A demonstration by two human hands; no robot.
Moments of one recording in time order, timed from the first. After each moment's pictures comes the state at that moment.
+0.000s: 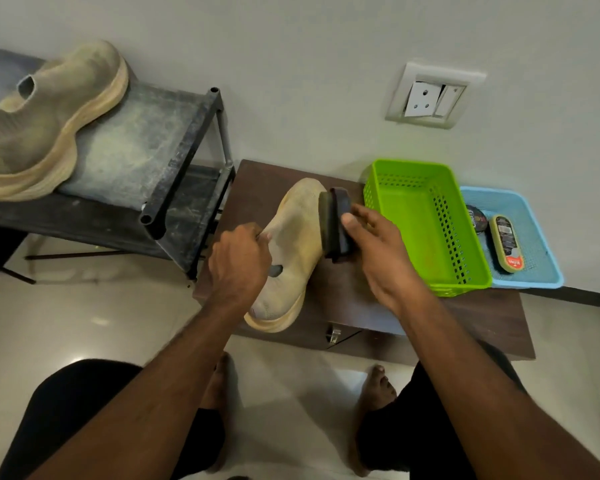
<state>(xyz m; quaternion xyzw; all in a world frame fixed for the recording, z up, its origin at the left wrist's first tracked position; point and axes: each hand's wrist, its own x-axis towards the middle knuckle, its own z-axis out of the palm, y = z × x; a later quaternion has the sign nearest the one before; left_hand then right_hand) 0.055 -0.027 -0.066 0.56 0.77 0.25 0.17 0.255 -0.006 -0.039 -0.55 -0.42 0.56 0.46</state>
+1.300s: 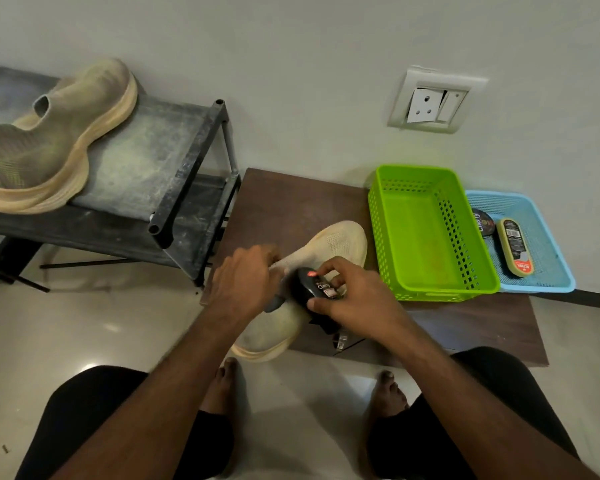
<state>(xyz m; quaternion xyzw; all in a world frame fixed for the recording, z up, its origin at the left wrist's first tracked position) 0.047 -0.039 -0.054 0.66 0.71 0.11 0.21 0.246 -0.052 -0.043 -0.62 -0.70 0.33 0.11</state>
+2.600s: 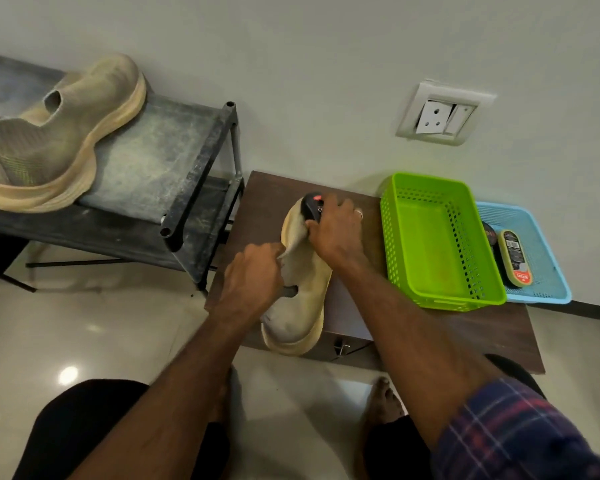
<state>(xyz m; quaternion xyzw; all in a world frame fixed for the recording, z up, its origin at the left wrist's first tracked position) 0.041 -0.027 -0.058 0.65 0.72 0.15 0.21 0.184 0.068 -0.072 -0.69 -0.70 0.08 0.13</state>
